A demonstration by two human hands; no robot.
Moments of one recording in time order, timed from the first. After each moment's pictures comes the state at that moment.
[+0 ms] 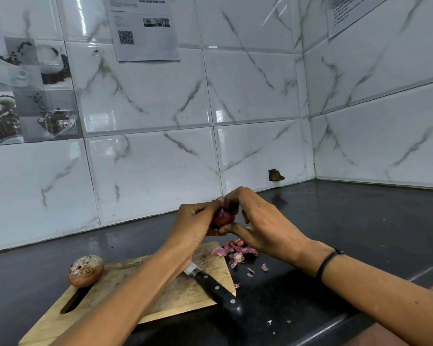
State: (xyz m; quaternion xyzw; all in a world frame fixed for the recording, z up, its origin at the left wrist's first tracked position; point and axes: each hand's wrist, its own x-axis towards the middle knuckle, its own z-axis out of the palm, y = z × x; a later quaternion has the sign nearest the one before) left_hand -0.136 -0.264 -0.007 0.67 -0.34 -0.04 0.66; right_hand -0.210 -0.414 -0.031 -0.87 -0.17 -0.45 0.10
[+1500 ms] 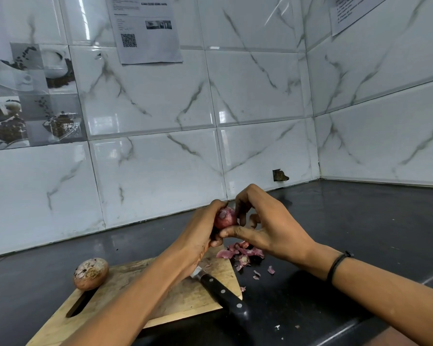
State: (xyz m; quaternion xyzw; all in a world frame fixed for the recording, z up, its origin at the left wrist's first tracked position) left_hand -0.123 -0.267 -0.013 0.66 -0.38 -0.15 0.63; right_hand -0.212 -0.413 -0.029 -0.84 -0.17 -0.48 0.20
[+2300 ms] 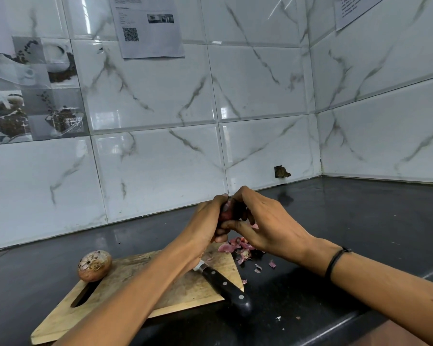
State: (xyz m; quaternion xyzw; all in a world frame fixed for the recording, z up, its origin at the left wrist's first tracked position) left_hand -0.133 -0.267 -0.008 0.67 -0.37 -0.14 0.63; right_hand -0.208 -0.409 -0.033 -0.87 -0.17 -0.45 0.12
